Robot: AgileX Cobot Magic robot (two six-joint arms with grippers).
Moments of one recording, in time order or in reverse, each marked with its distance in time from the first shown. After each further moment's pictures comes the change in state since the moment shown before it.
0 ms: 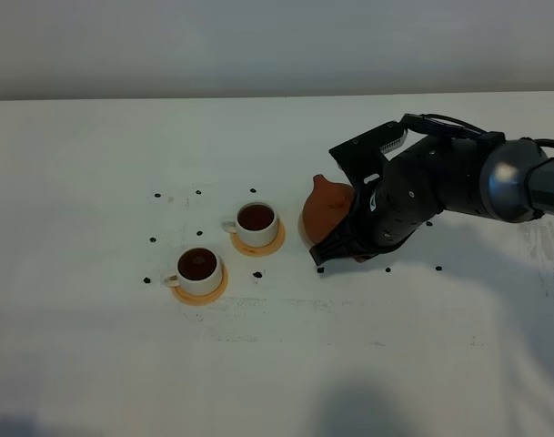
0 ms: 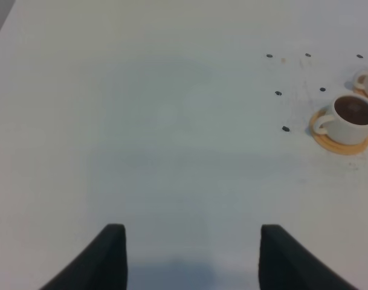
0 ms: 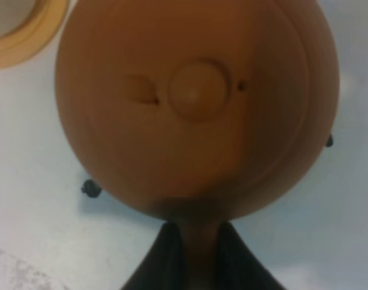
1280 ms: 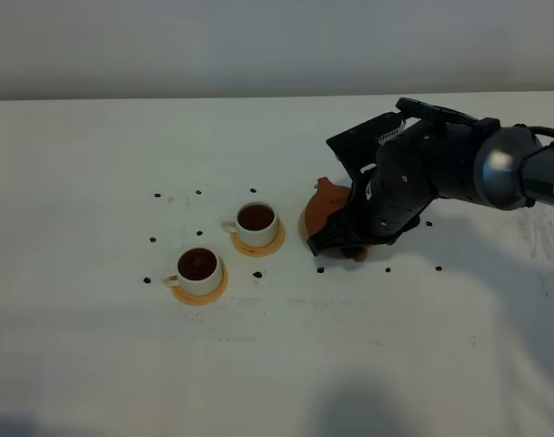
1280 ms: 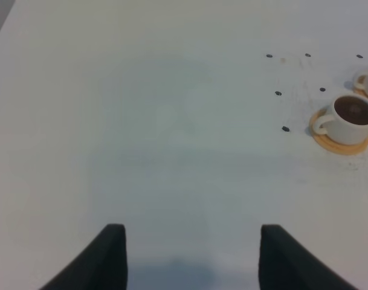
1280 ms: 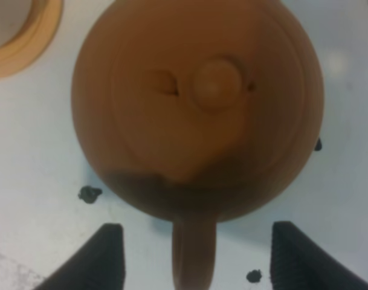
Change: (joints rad) left arm 0.000 0.000 0.000 0.000 0.000 0.000; right arm 0.000 0.014 -0.070 -0.003 0.087 0.013
